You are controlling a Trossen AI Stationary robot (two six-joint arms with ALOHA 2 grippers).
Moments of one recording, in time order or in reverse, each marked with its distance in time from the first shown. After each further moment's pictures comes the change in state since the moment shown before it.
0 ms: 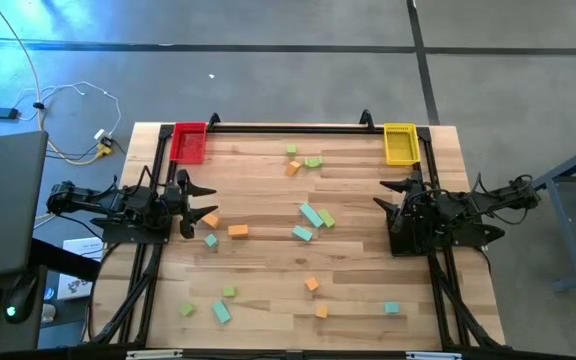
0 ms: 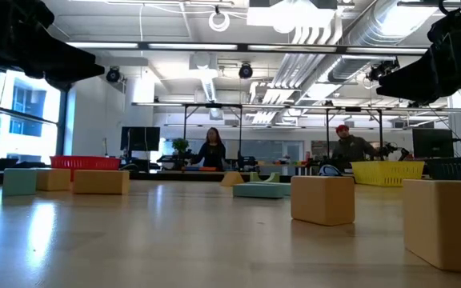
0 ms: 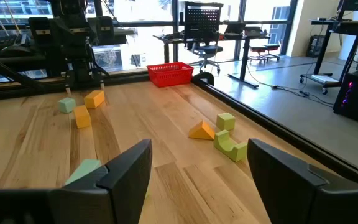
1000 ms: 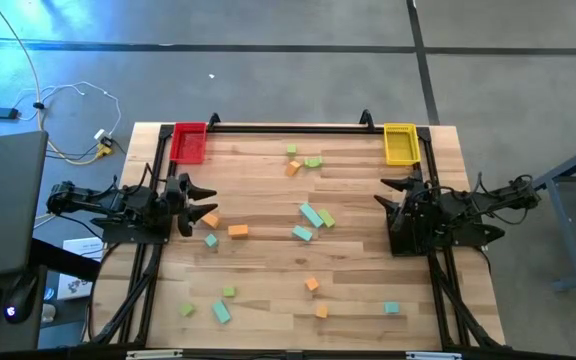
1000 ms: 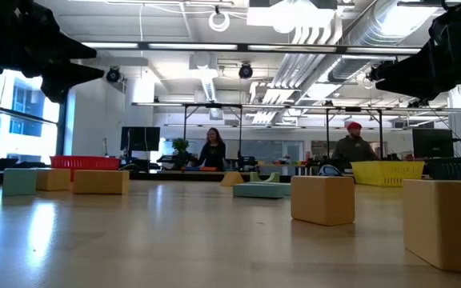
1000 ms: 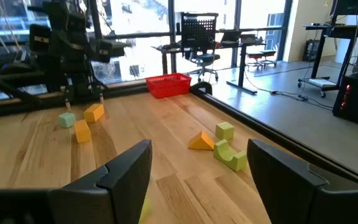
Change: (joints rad) left arm 0.000 0.000 0.000 0.004 0.000 -0.336; right arm 0.000 0.000 0.000 0.062 0.015 0.000
